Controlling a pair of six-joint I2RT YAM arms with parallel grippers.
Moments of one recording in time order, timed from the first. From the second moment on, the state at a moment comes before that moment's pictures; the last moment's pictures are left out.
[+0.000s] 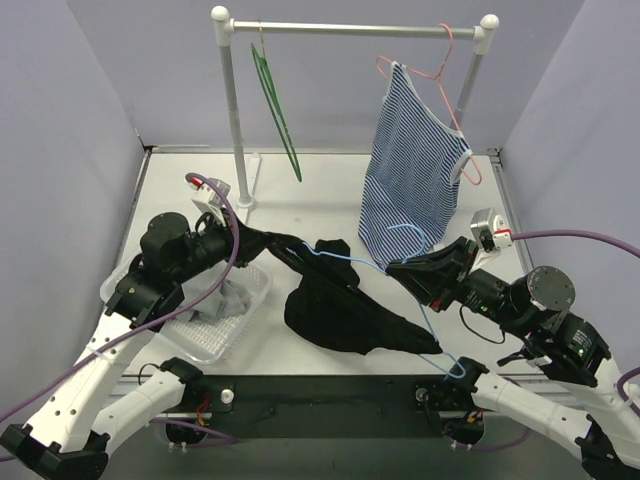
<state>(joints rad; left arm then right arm) -0.49 0.83 0.99 -0.34 0.32 -0.49 0.87 0.59 1.06 -0.40 -0.15 0.30</state>
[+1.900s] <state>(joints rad) -0.42 0.74 0.81 -0.27 0.49 -0.57 0.87 0.87 0.68 0.96 0.14 0.22</state>
